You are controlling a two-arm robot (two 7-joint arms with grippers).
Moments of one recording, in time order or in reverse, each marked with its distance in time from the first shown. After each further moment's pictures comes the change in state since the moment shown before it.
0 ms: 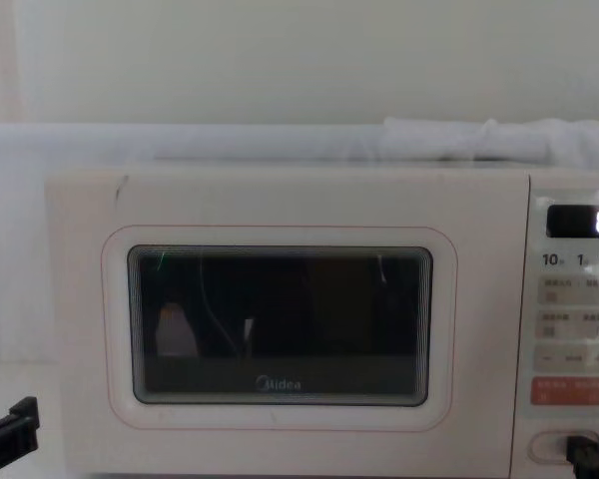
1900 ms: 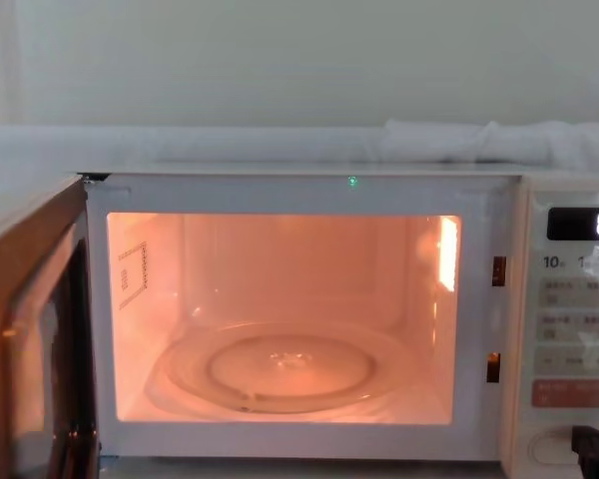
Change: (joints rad) left arm 0.000 0.000 0.000 0.000 0.000 0.000 0.000; right arm -0.035 -0.006 0.006 -0.055 -0.006 -0.007 -0.012
